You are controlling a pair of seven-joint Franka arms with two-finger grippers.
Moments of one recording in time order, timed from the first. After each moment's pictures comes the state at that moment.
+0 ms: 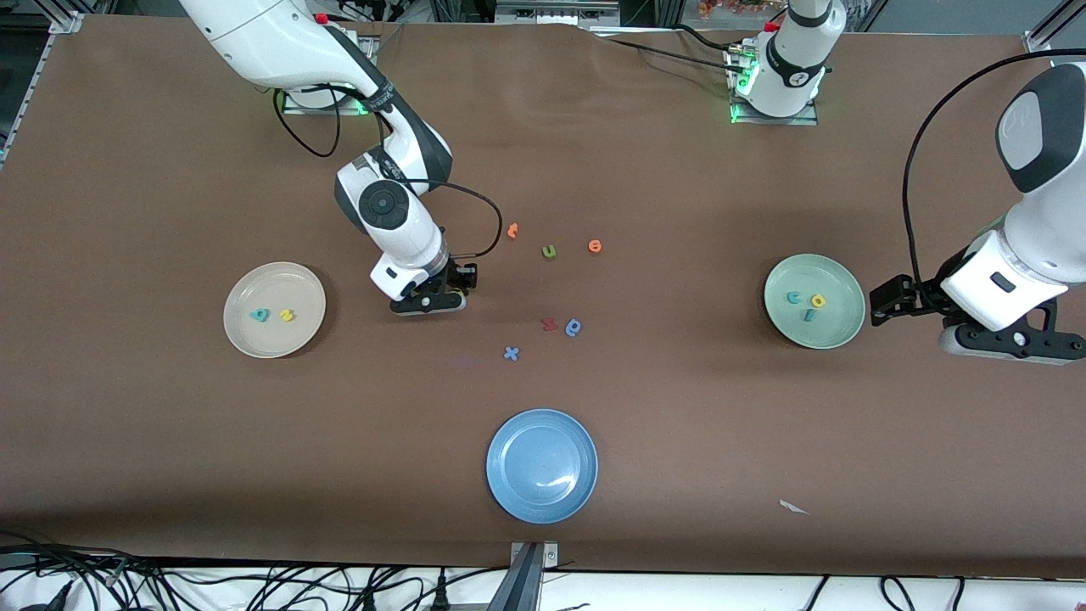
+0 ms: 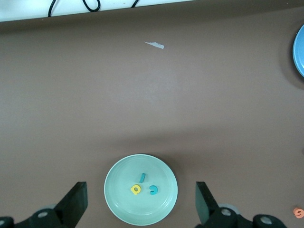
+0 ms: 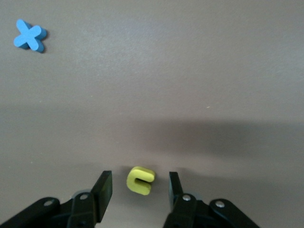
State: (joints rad) left arm -0.02 0.28 -0.04 -1.46 0.03 1.80 0.03; right arm 0.31 0.55 0.27 -2.00 -0.14 2.59 0.59
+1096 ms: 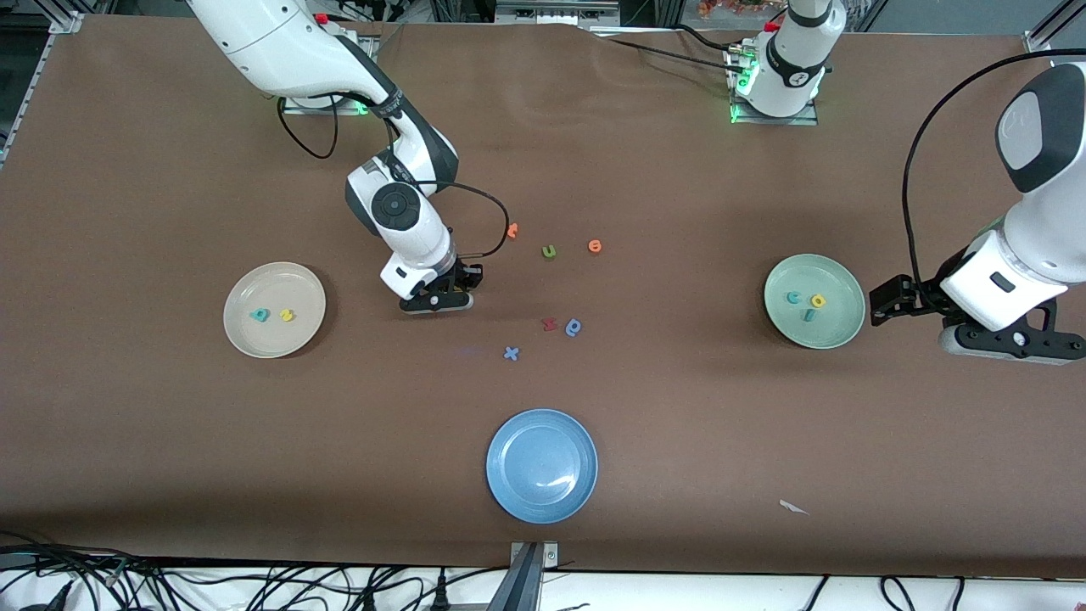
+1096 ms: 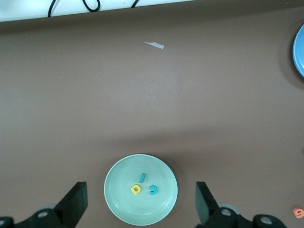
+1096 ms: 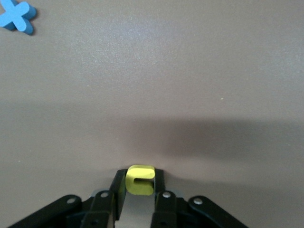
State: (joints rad) left arm -0.02 0.28 -0.04 -1.46 0.03 1.80 0.03; right arm 0.34 0.58 0.25 -2.00 -0.16 2.62 0.60
